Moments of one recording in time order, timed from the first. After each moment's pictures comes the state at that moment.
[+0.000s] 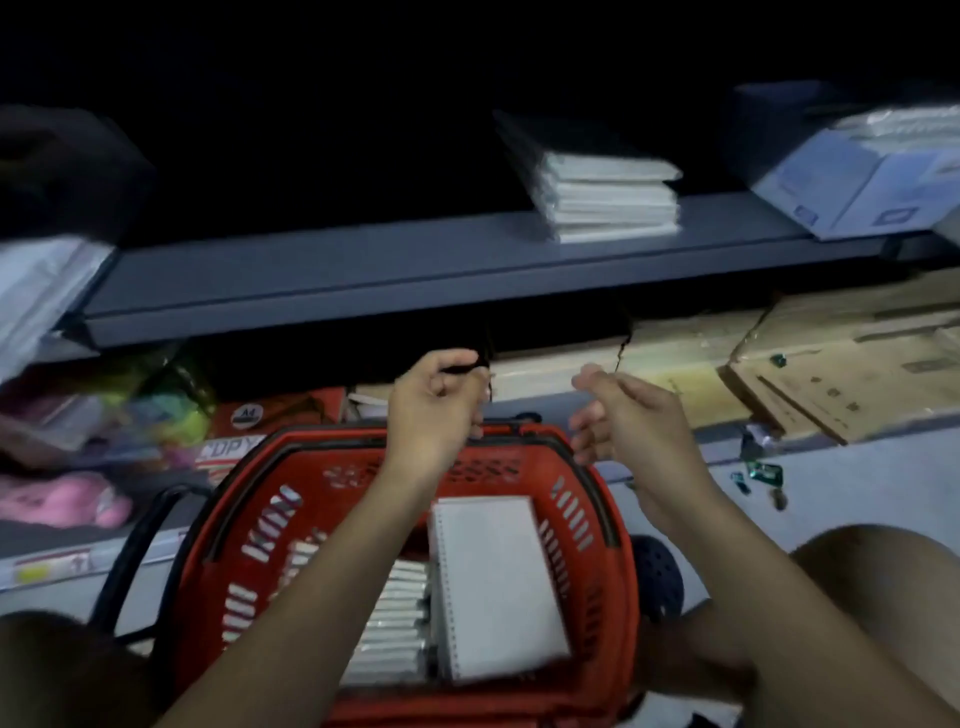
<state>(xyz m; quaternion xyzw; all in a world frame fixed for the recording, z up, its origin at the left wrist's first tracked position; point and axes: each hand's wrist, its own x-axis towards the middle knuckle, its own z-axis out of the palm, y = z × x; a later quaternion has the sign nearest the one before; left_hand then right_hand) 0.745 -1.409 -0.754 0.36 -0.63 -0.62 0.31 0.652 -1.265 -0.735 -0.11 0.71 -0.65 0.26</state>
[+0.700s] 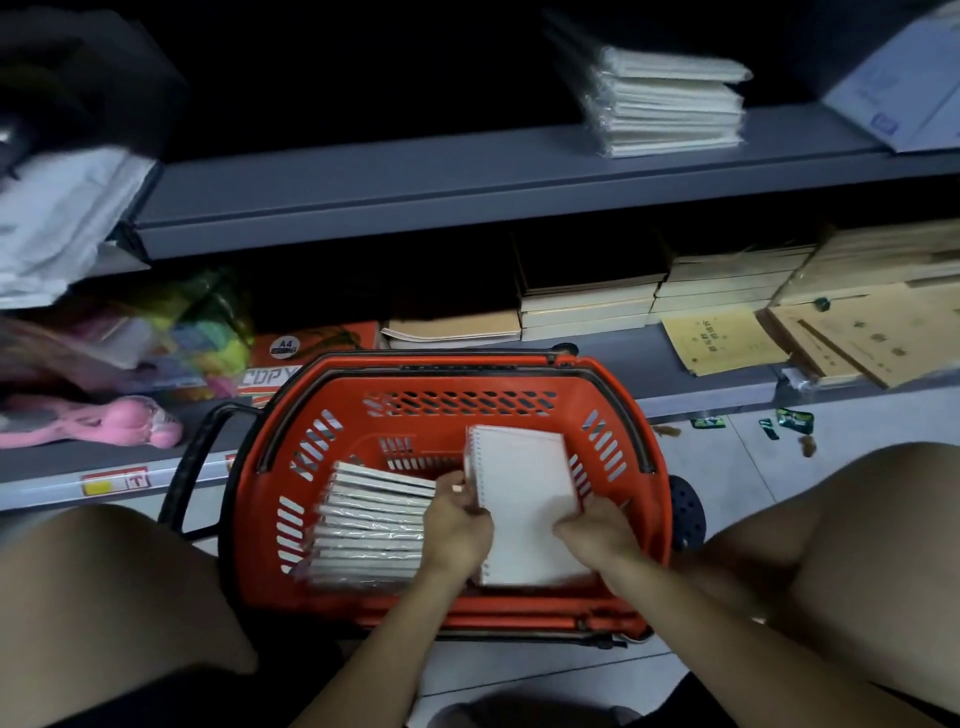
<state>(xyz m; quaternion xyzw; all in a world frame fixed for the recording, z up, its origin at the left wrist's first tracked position) 0.864 -1.345 -0.926 0.54 -0.67 -0.50 0.07 0.749 -1.232 -0.933 -0.04 0.87 -0.31 0.38</state>
